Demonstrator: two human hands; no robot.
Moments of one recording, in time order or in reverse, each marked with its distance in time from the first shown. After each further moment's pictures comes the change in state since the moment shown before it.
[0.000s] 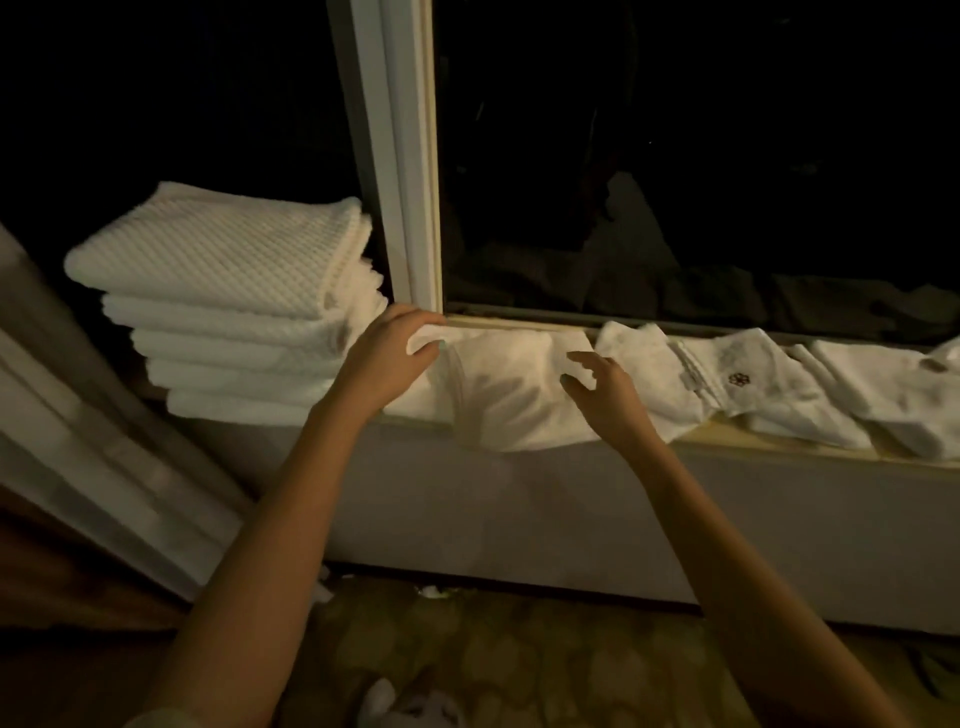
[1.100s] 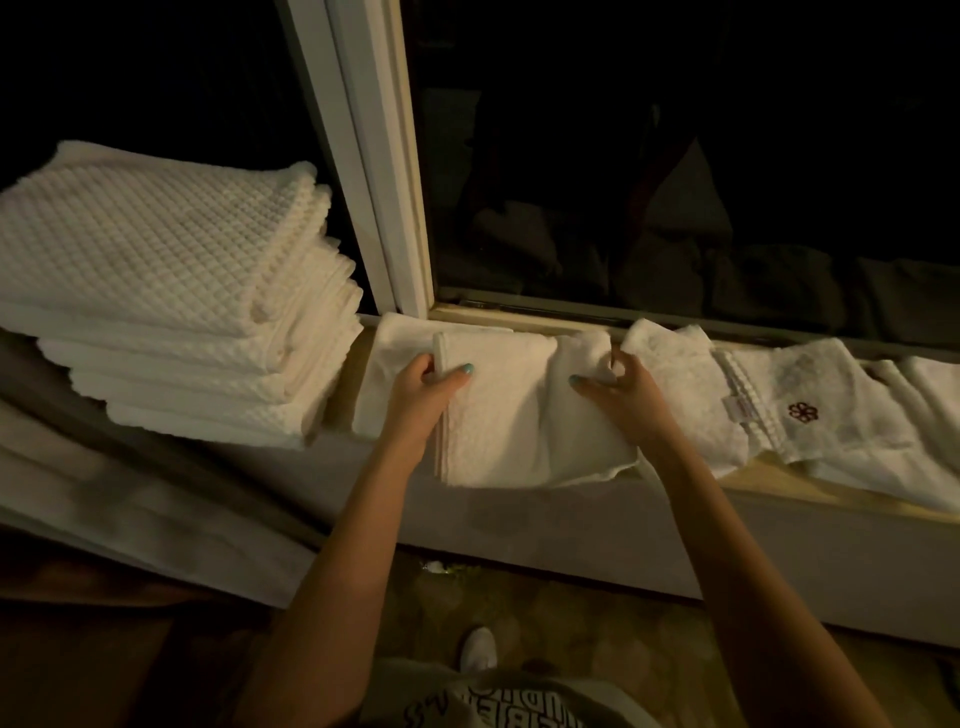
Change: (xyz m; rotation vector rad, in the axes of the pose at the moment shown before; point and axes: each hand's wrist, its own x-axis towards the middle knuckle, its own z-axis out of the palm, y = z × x) left_hand 0.038 -0.015 0.114 -0.805 0.099 -0.698; right_hand 0.082 0.057 0.013 0.284 -0.138 0.235
